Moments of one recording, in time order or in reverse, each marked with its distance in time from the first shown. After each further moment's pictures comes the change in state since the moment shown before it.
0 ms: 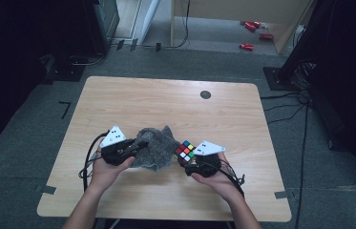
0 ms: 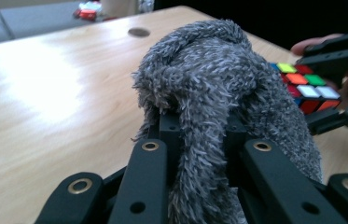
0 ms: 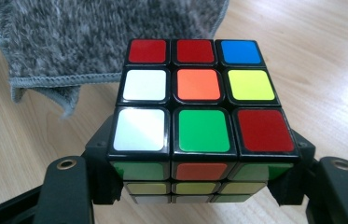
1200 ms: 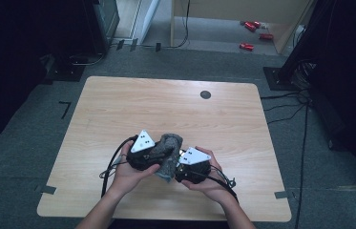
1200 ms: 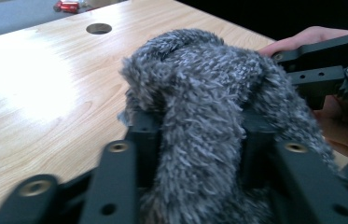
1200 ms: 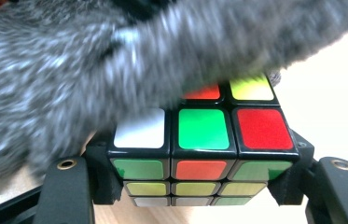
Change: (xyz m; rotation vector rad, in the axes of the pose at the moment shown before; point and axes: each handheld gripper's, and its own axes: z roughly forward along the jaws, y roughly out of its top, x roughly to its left) left arm -0.050 0.009 0.039 0.072 -0.018 0.038; right arm 0.035 0.006 0.008 0.002 -0.014 -0.157
